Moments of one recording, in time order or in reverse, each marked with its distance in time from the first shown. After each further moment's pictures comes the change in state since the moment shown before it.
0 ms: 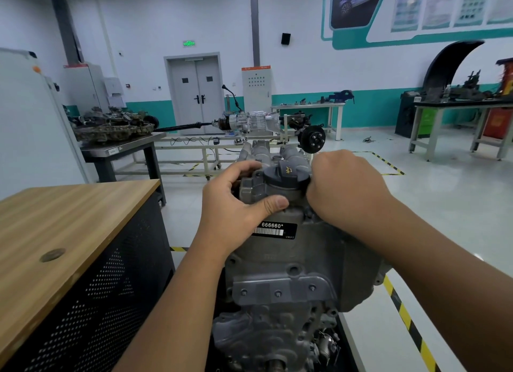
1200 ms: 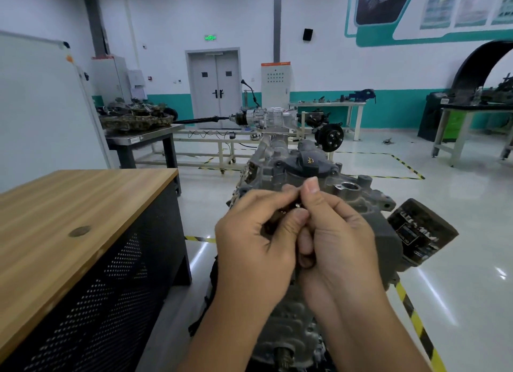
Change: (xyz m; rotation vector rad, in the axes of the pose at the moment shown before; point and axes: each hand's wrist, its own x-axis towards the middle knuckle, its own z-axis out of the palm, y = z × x) left_hand -0.077 0.056 0.012 0.070 0.254 0.130; right_hand -0.092 -0.072 0.015 2.064 0.055 0.625
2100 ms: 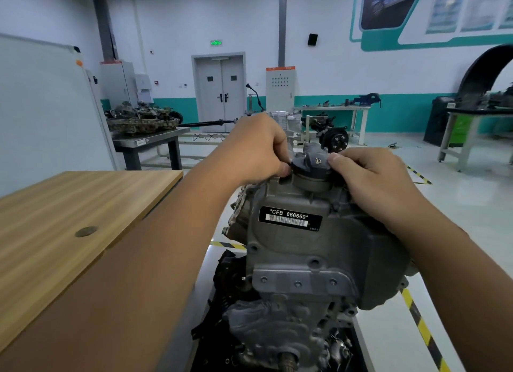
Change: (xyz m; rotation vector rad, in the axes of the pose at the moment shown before) left_hand 0.144 -0.010 -0.003 0.610 -0.685 -0.162; right_hand 0.105 -0.063 -0.038 -1.348 -0.225 -0.574
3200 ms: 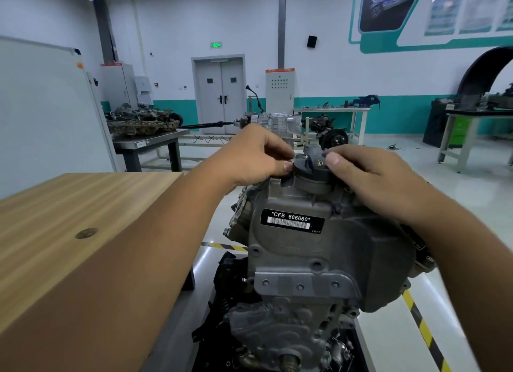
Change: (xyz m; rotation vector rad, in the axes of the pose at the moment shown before) left_hand 0.009 -0.030 0.012 -0.387 -0.072 -0.031; right_hand 0.004 -0.003 -0.017 -0.085 -0.233 -0.118
